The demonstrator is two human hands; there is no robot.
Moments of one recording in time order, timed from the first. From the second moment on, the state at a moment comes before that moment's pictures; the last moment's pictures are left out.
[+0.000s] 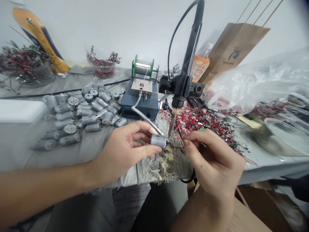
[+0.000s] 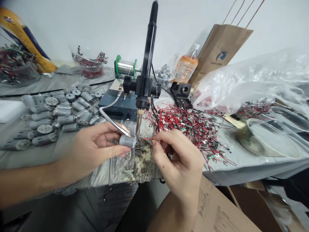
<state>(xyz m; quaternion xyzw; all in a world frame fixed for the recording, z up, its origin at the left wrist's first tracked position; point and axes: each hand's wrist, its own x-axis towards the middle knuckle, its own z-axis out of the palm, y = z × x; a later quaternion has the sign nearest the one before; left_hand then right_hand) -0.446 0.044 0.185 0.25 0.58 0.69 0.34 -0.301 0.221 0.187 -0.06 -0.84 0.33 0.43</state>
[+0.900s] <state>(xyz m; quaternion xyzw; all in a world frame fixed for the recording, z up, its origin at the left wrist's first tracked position) -0.446 0.041 0.179 0.25 0.60 0.69 0.32 -0.302 0.265 0.155 -0.29 -0.89 0.05 0.36</state>
